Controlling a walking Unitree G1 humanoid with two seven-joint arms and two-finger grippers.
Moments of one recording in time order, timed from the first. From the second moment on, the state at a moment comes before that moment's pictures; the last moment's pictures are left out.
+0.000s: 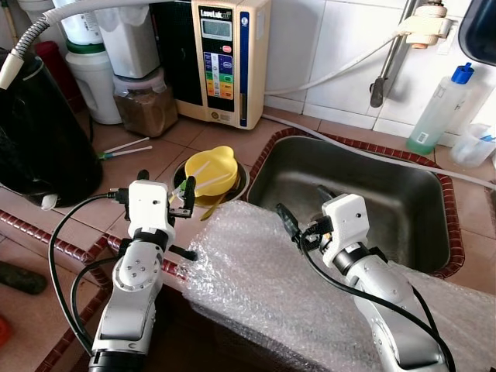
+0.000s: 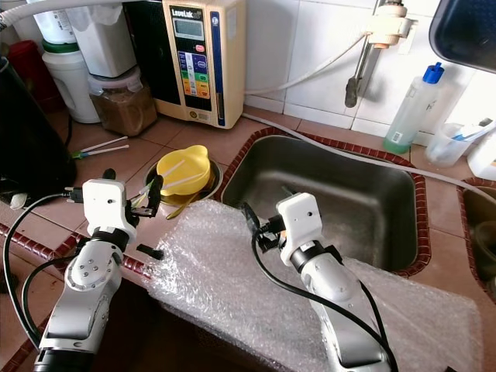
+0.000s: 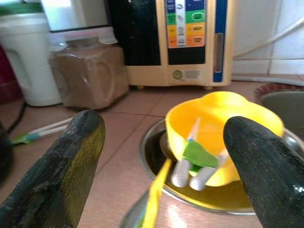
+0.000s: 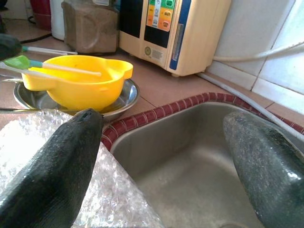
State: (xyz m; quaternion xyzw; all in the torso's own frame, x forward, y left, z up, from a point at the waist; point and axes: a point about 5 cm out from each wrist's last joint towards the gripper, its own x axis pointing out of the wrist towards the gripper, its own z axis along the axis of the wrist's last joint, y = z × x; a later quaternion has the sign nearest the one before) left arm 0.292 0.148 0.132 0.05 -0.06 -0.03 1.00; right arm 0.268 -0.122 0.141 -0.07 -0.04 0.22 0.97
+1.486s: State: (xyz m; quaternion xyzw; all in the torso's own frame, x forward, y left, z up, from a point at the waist) left arm 0.297 0.134 0.120 0.03 -0.02 -0.08 1.00; right arm 0.271 -0.122 0.166 -0.04 -0.06 0.28 0.96
